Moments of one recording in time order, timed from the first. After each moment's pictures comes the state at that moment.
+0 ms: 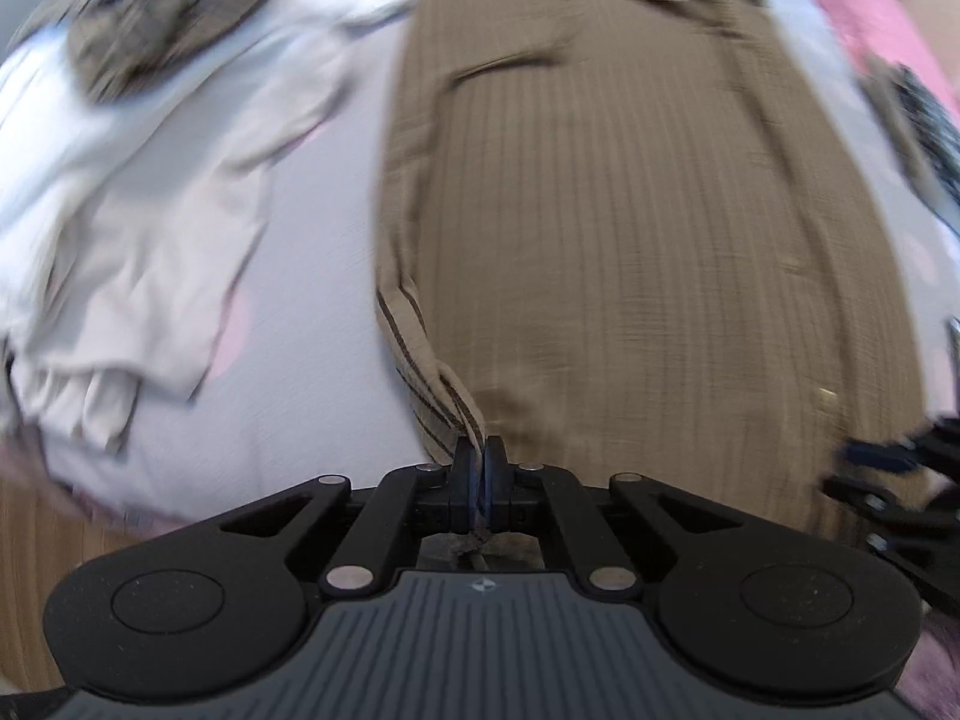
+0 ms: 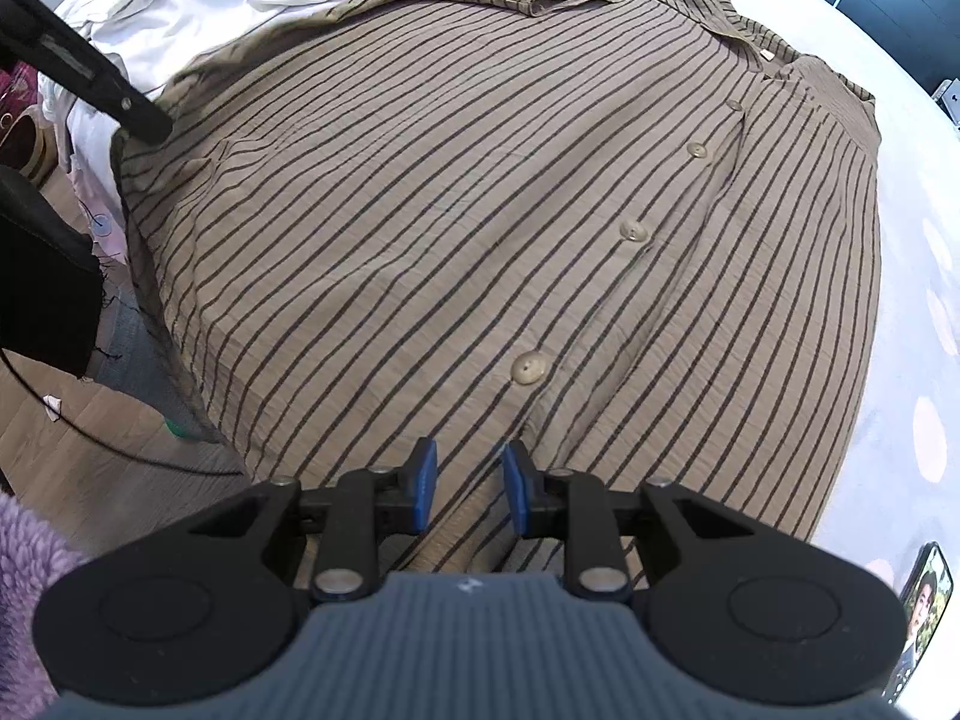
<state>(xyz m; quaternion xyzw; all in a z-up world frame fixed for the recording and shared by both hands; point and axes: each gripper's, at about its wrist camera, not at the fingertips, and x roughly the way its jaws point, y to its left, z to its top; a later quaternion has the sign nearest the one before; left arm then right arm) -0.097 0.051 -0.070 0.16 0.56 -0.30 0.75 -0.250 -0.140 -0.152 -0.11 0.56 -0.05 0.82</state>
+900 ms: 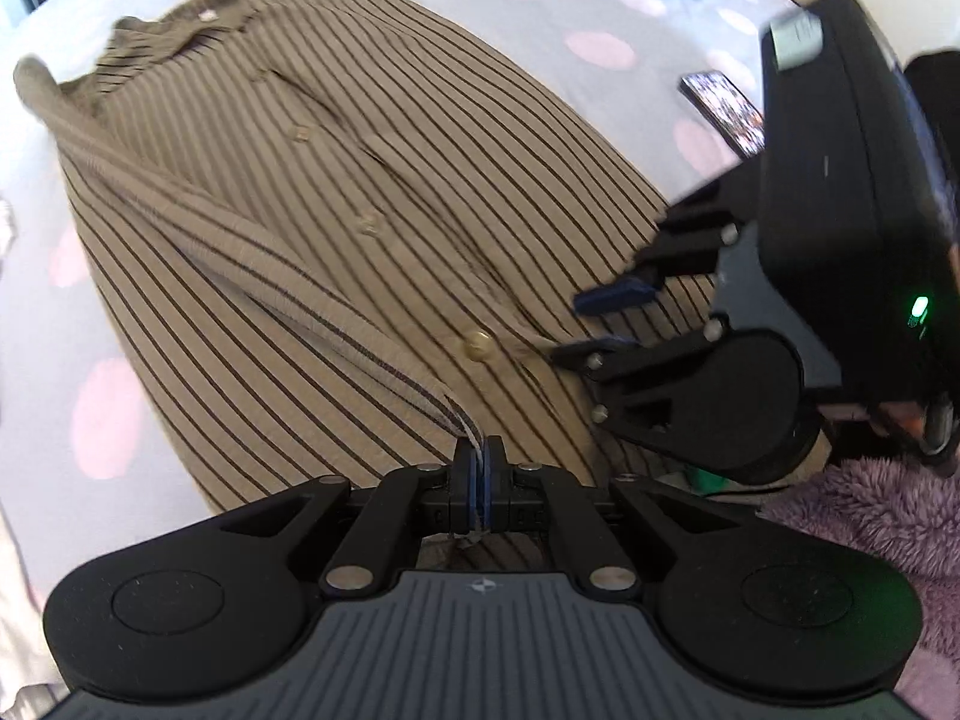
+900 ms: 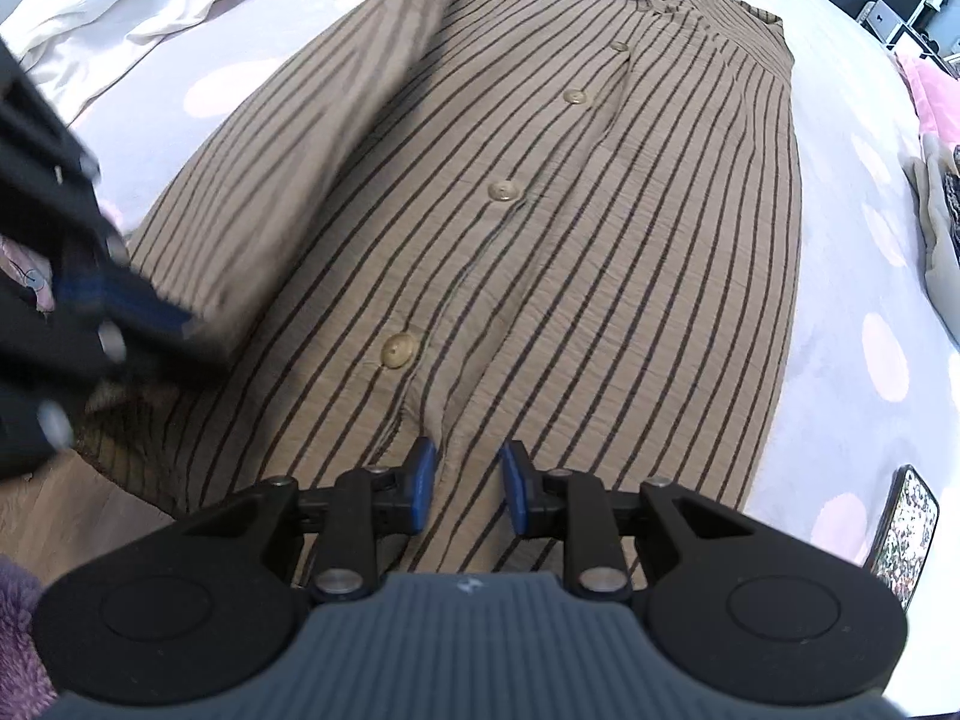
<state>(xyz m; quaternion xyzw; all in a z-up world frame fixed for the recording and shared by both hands) -0.221 -0.099 -0.076 0.34 0.48 -0.52 0.61 -0.245 -0.178 -0.152 -0.05 0.57 -0.13 0.81</state>
